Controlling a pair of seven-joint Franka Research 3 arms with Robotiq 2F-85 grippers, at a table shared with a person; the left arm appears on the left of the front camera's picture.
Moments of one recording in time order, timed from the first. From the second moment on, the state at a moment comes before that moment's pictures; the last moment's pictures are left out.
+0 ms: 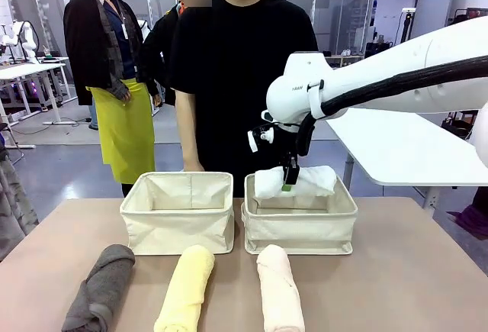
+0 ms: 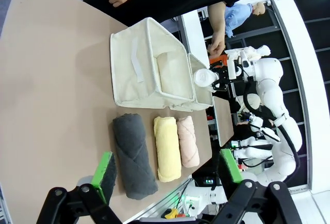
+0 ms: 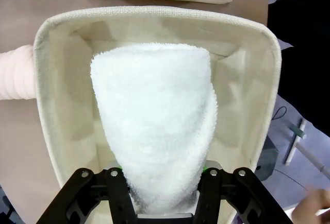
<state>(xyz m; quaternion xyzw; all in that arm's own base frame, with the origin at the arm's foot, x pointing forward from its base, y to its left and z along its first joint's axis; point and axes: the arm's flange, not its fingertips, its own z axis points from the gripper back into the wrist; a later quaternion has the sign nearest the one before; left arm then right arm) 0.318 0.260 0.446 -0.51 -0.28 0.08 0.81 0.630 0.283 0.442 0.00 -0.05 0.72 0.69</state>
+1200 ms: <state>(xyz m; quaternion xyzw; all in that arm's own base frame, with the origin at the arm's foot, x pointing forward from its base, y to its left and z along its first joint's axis) 0.318 0.260 0.446 -0.51 -0.28 0.08 0.81 0.640 0.274 0.438 -0.01 -0.06 0.70 0.71</state>
